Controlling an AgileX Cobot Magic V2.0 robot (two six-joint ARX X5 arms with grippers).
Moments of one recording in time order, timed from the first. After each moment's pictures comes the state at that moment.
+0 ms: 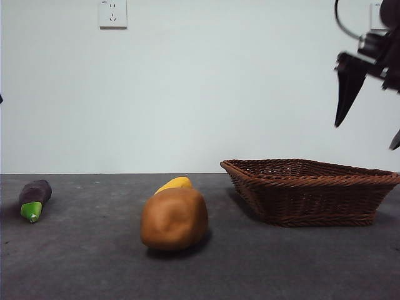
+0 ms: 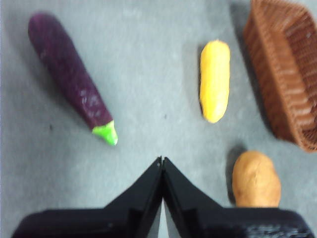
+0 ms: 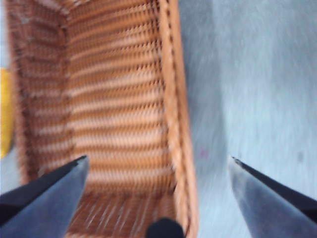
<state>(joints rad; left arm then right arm) 0.04 1.05 0.85 -0.69 0.45 -0.16 -0.01 1.67 1.36 -0.85 -0.35 0.11</state>
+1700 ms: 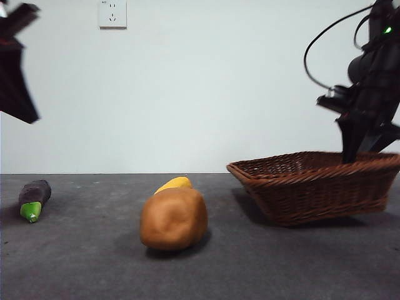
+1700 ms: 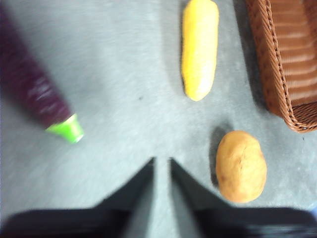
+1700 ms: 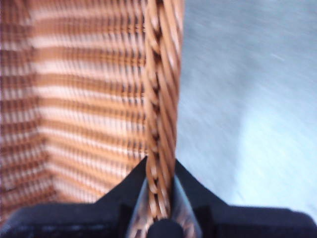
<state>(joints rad) -0.07 1.32 1.02 -0.76 0.49 -0.13 -0.02 2.04 1.73 -1.15 -0.38 -0.04</state>
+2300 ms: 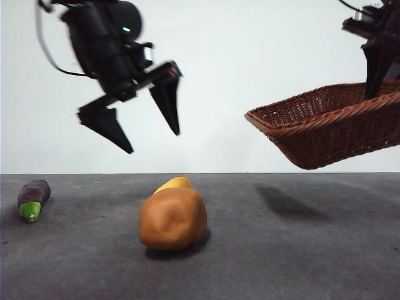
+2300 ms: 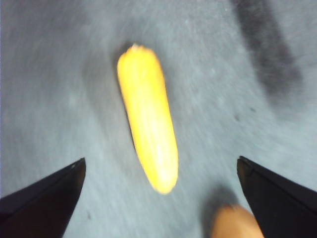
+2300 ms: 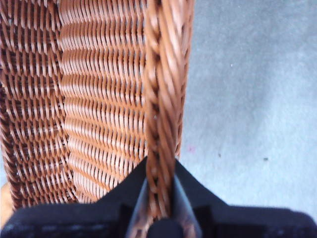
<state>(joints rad) -0.41 1.90 1.63 -0.85 0.26 -0.09 -0.05 1.77 1.73 -1.22 -0.36 -0.04</state>
